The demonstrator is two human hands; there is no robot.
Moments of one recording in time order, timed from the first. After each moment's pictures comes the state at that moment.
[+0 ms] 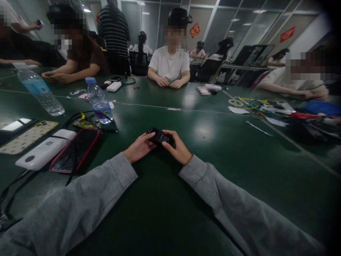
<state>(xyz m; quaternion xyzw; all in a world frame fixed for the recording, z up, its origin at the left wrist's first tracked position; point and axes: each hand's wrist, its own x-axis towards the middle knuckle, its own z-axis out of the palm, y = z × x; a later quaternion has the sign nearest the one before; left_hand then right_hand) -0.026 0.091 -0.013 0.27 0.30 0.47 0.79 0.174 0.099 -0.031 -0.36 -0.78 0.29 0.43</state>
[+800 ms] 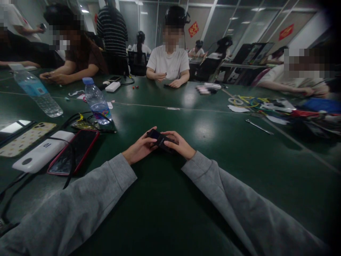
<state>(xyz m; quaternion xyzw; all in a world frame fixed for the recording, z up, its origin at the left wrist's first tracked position) -0.025 0.087 -0.007 0.29 0.29 0.45 0.79 0.181 0.108 -0.021 -0.35 -0.65 0.54 0.40</state>
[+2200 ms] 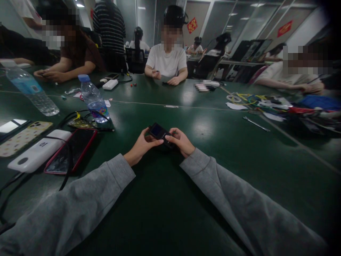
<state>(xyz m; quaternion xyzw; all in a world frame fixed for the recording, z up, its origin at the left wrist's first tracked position) -0.008 0.079 -0.014 0.41 0.39 0.50 0.65 0.182 0.105 -0.018 -0.39 -0.51 0.61 0.46</state>
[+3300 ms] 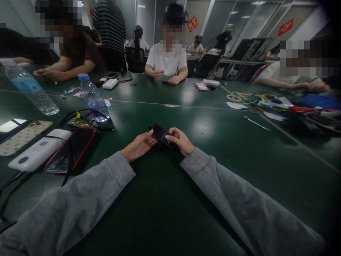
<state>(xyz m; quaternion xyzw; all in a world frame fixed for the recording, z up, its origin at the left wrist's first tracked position) -0.020 0.091 -0.017 0.30 0.27 0.45 0.80 0.181 0.106 -0.018 -0.39 -0.52 0.61 0.46</state>
